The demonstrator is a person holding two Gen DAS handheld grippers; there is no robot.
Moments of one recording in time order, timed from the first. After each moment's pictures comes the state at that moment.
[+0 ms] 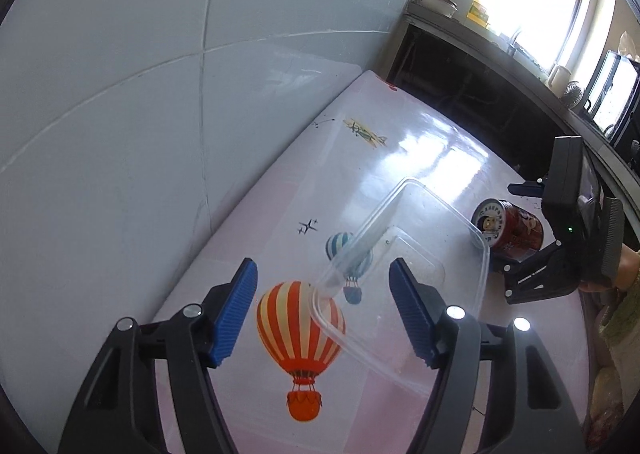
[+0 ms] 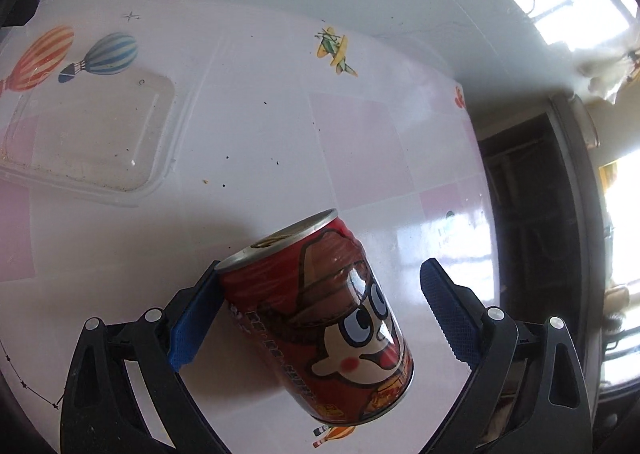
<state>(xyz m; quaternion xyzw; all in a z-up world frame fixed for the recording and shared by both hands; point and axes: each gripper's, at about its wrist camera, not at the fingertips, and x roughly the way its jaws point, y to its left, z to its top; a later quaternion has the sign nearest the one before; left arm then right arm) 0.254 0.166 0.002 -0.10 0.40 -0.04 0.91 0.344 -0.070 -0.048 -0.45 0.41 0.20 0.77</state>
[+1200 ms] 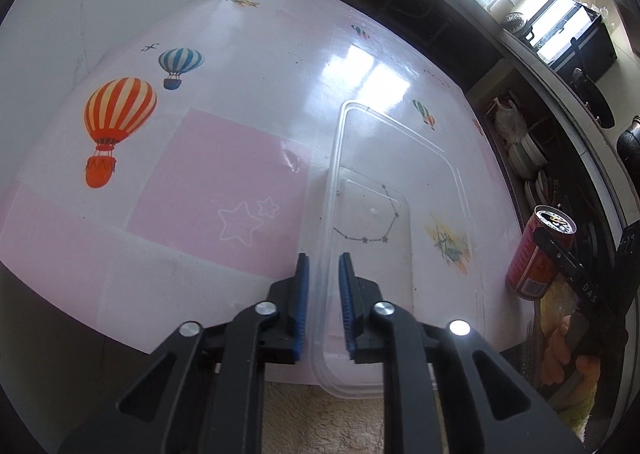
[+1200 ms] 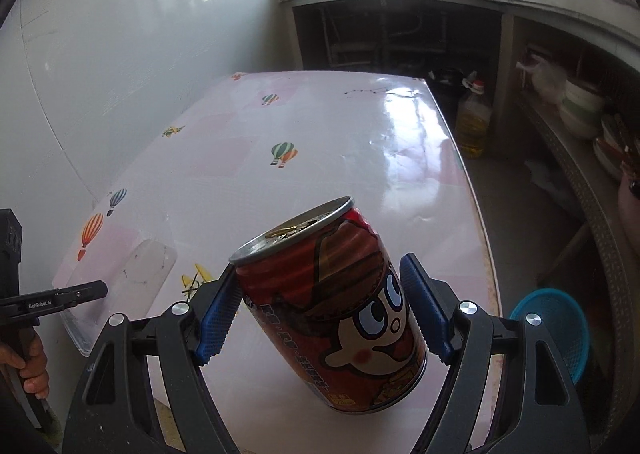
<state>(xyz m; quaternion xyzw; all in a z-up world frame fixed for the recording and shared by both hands) 0.152 0.058 -0.037 -0.12 0.51 -0.19 0.83 0.102 -0.276 -0.001 0.09 0.38 -0.02 0.92</state>
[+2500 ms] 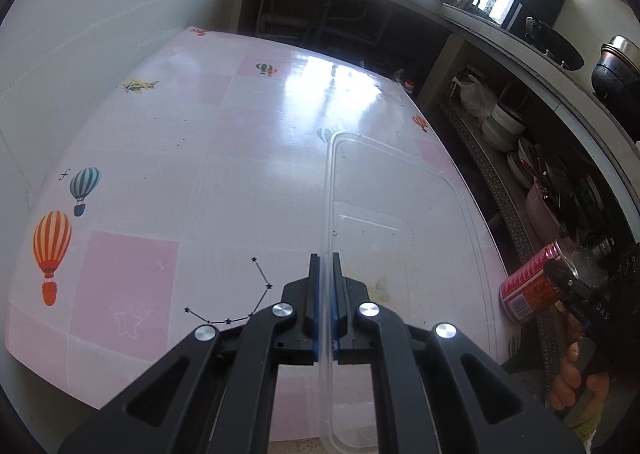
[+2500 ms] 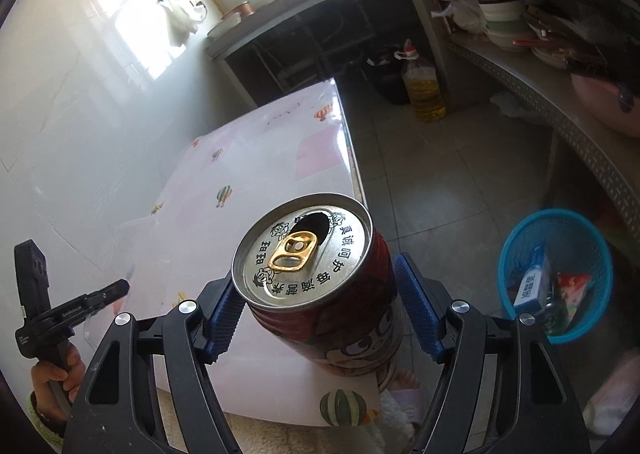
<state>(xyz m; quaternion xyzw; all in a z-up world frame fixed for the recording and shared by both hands) 0.160 -0.049 0.015 -0.02 0.45 -0.24 0.86 0.033 -0.376 -0.014 0.28 0.33 -0.06 0.90</state>
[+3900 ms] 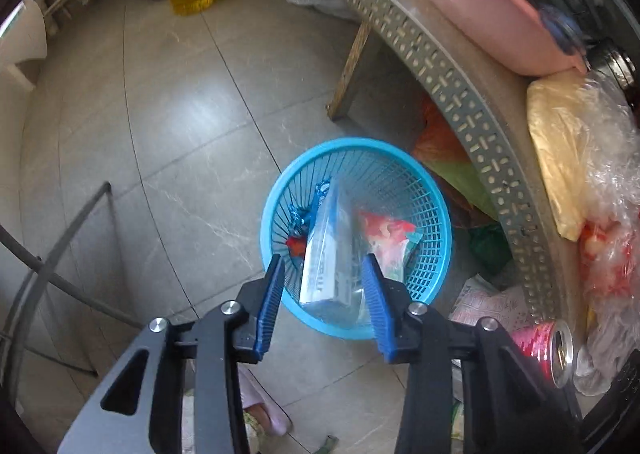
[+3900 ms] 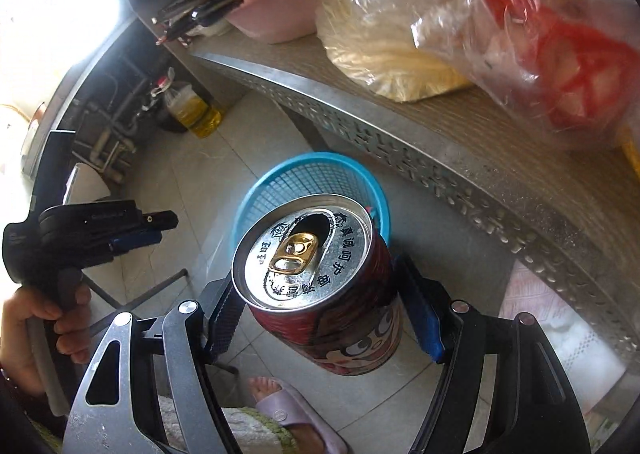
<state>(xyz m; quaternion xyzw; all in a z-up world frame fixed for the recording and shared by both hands) 0.116 -0.540 -0.158 0.21 0.61 -0.38 0.67 -0.142 -0.564 -0.132 0.41 0.35 -0.36 0.76</state>
